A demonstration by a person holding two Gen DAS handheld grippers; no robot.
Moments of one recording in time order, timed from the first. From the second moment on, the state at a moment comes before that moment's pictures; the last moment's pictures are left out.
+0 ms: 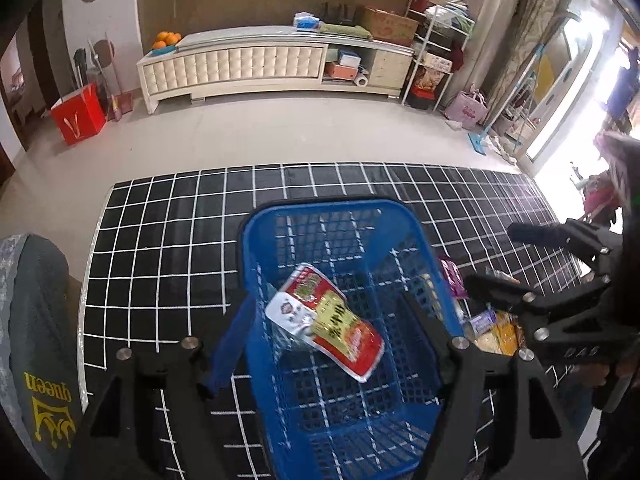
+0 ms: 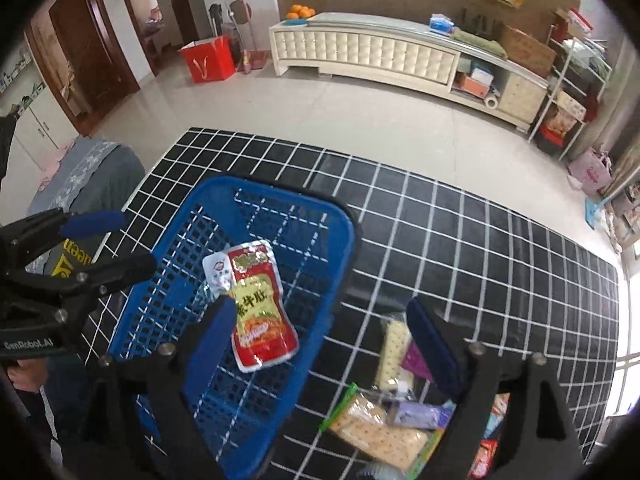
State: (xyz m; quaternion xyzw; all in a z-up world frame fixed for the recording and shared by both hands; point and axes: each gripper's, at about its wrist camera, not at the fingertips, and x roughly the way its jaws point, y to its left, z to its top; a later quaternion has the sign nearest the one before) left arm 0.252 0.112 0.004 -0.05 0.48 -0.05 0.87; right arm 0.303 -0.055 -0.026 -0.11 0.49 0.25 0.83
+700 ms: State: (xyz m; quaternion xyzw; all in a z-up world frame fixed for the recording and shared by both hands) left arm 0.227 -0.037 0.003 0.02 0.48 -0.11 0.87; right arm 0.260 -0.194 -0.021 -0.08 0.50 0.18 0.84
